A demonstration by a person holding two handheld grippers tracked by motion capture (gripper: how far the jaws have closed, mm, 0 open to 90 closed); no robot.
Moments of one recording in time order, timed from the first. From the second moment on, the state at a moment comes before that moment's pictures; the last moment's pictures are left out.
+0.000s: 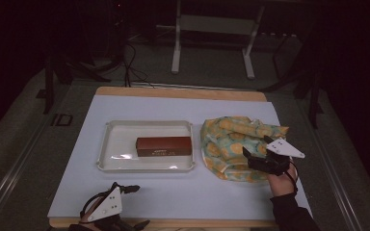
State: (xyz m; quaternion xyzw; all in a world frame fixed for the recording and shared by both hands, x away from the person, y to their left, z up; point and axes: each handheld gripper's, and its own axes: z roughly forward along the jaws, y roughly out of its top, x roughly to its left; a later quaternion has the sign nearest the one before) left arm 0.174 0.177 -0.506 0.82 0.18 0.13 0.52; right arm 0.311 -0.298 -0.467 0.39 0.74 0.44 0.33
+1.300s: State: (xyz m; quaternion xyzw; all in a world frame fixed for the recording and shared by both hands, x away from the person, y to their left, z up) left arm 0.172 0.177 -0.505 0.83 0.17 0.12 0.52; right arm 0.264 -0.327 -0.497 0.42 0.70 0.45 0.35
